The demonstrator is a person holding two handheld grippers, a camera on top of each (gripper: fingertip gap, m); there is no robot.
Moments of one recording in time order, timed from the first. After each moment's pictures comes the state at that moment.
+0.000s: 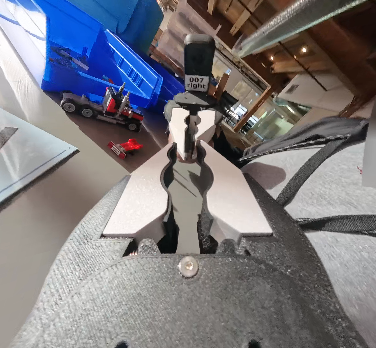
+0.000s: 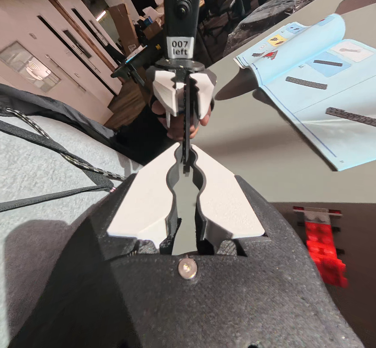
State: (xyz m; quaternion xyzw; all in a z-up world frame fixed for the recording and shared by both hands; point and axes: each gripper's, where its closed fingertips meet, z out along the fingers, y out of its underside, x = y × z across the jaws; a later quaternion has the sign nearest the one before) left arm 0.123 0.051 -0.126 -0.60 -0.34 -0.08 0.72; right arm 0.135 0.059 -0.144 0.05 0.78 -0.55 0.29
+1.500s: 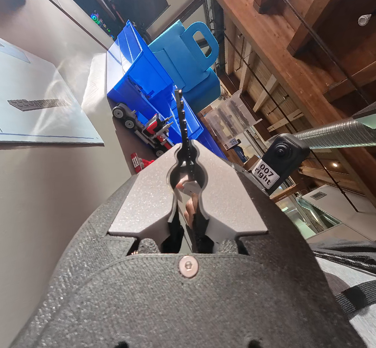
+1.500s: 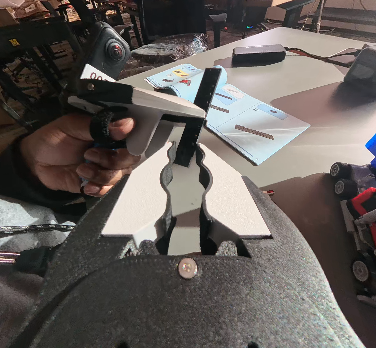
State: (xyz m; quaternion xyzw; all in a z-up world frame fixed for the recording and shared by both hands) left arm 0.083 0.053 -0.136 -0.41 -0.52 -0.02 0.75; right arm 0.106 0.046 -0.159 0.13 0.79 -0.59 -0.04
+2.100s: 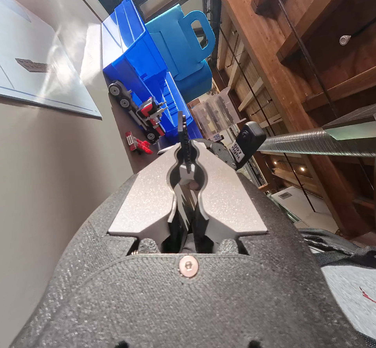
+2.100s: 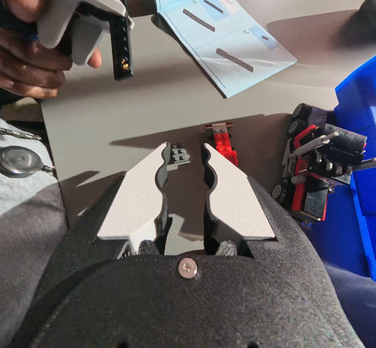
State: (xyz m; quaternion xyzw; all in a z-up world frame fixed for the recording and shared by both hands) left arm 0.108 0.039 -0.141 -0.39 -0.54 -0.10 0.74; right arm 0.081 0.117 -0.203 0.08 0.90 -0.44 -0.05
